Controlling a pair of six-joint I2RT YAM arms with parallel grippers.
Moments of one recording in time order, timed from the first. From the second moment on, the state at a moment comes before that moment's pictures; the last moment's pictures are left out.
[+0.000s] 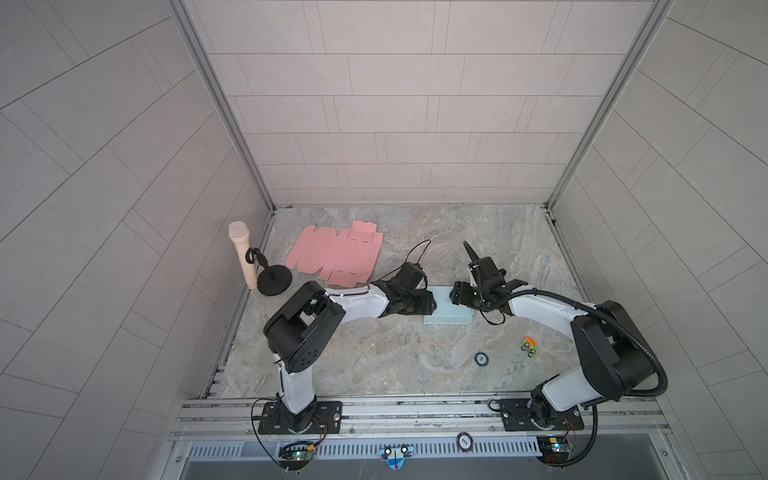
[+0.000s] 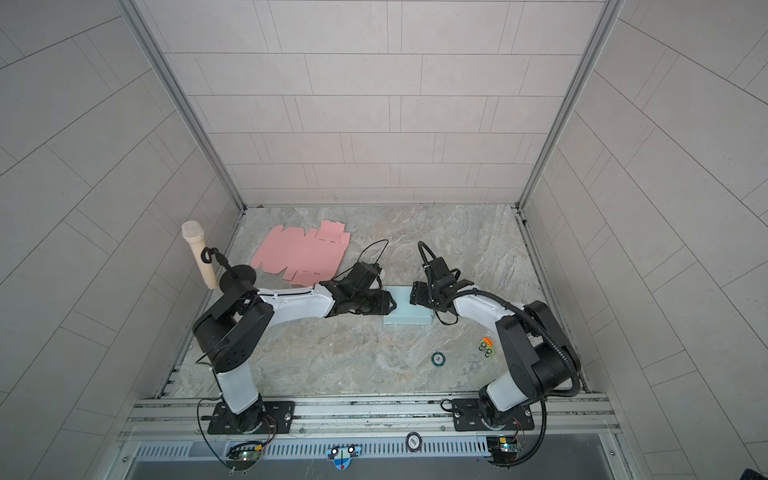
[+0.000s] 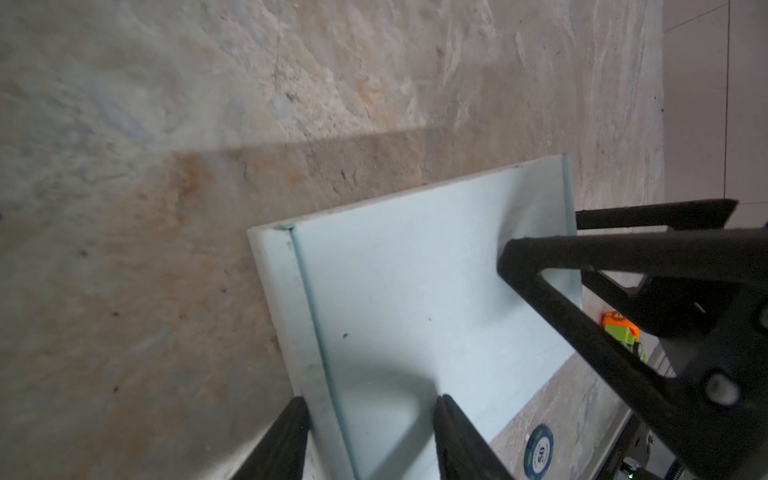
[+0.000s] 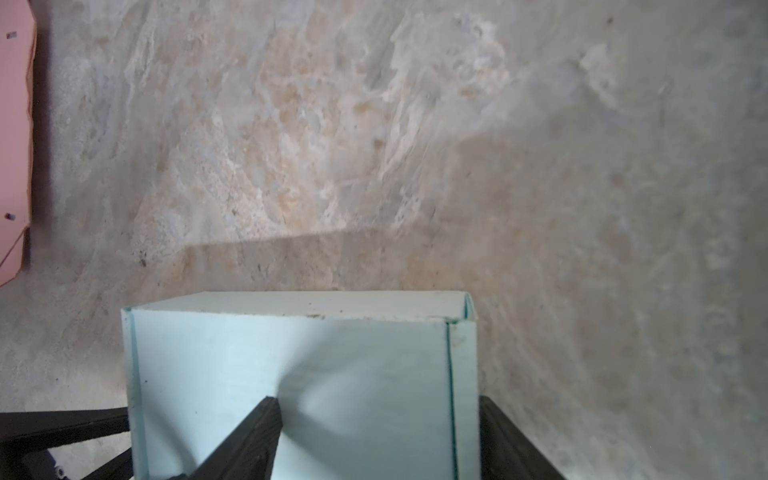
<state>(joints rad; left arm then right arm) -0.76 1.86 1.06 -0.10 0.26 -0.68 0.37 1.55 0.81 -0.26 -0.10 0.62</state>
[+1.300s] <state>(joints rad) -0.53 2.52 2.04 -0.24 0.33 -0.70 0.13 2.29 1.83 -0.48 -0.15 0.45</state>
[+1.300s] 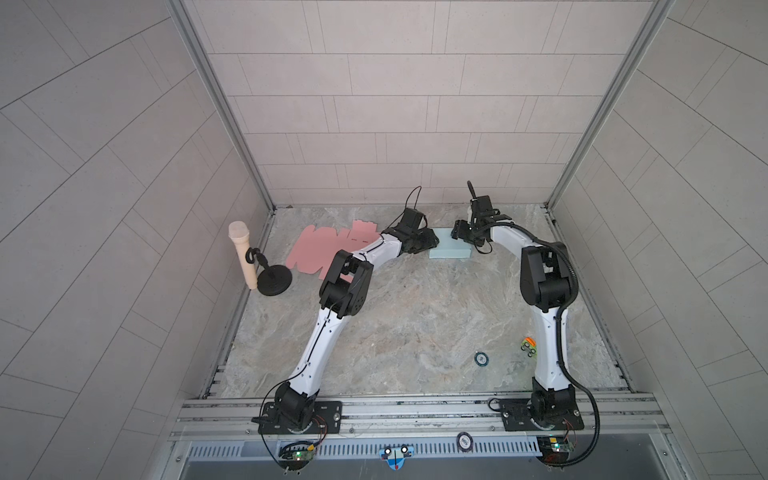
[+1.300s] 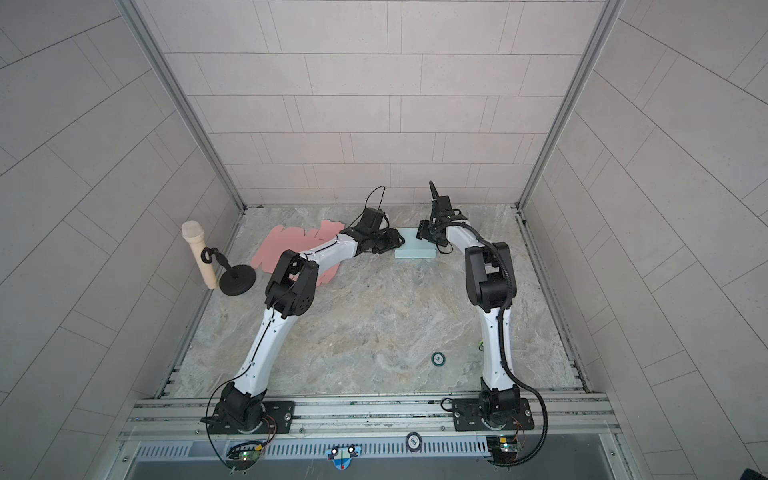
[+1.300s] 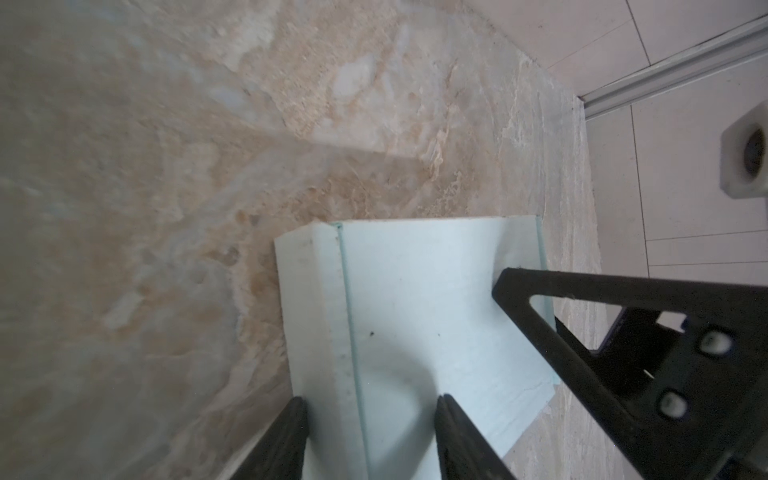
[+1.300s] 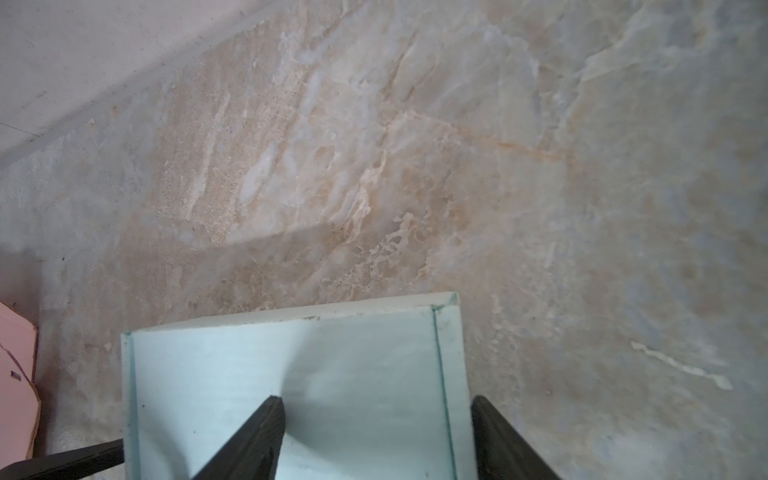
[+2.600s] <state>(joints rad) -0.43 2.05 1.63 -0.19 0.45 -0.61 0.17 2.13 1.79 -0.68 -0.15 0.40</state>
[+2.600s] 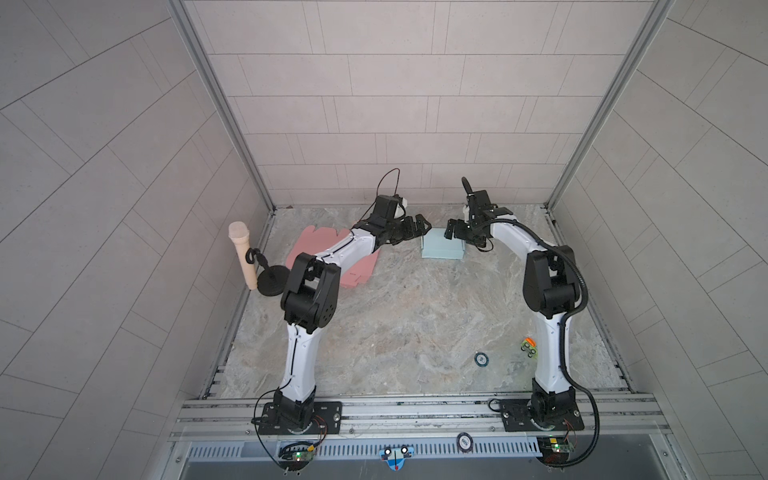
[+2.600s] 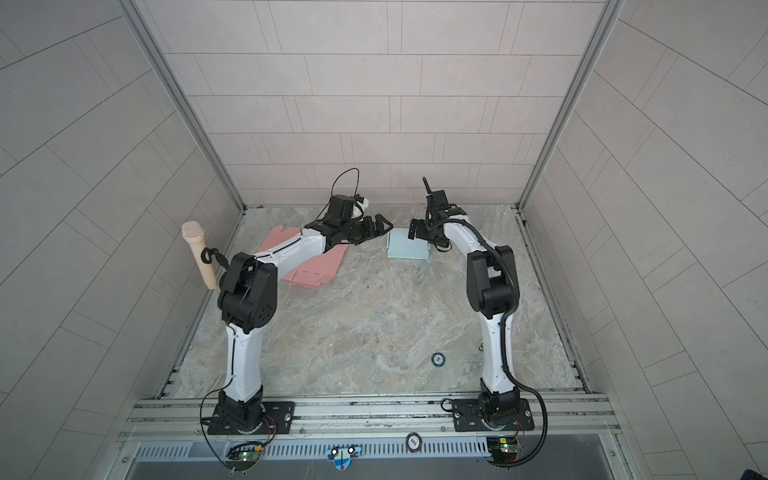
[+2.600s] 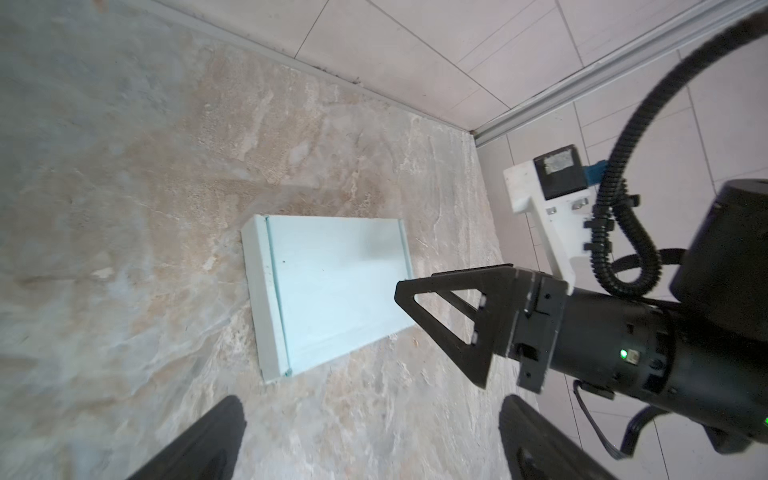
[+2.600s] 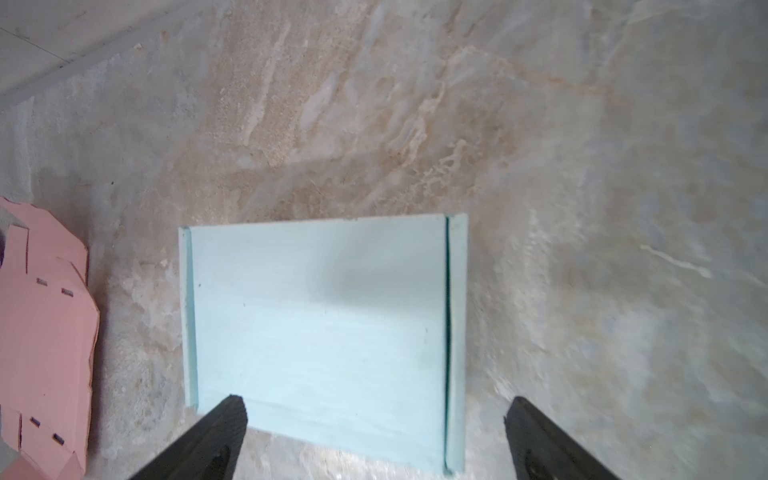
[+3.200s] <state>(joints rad) -0.27 1.79 1.22 -0.39 0.28 -0.42 0.45 1.62 1.17 -0.59 -0.06 0.45</state>
